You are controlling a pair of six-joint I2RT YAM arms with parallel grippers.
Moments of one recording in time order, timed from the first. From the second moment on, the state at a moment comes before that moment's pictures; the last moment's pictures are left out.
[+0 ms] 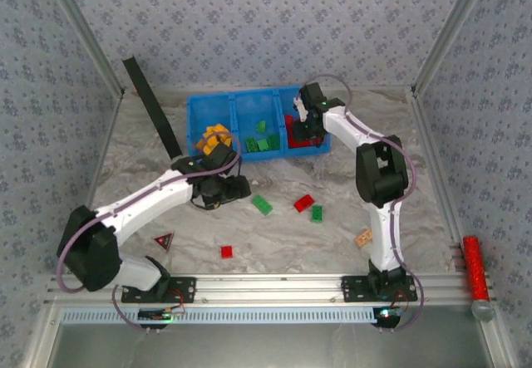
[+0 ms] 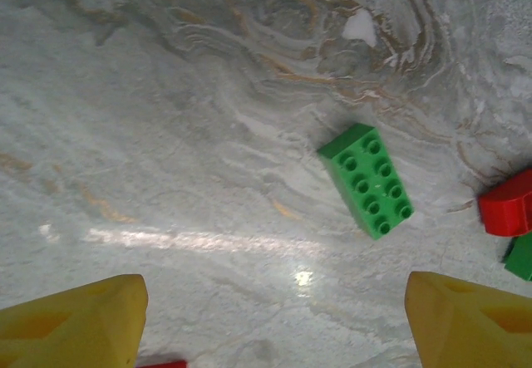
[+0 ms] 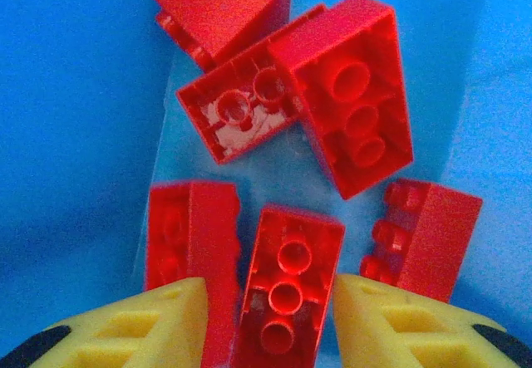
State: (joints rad) left arm -0.72 1.41 1.05 -0.82 0.01 -0.96; right arm 0.36 2.14 1.77 -0.73 -0.01 0.01
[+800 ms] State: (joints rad) left arm -0.79 1.84 1.28 -0.77 0.11 -1.20; right arm 0.37 1.53 1.27 -0.74 0.02 0.34
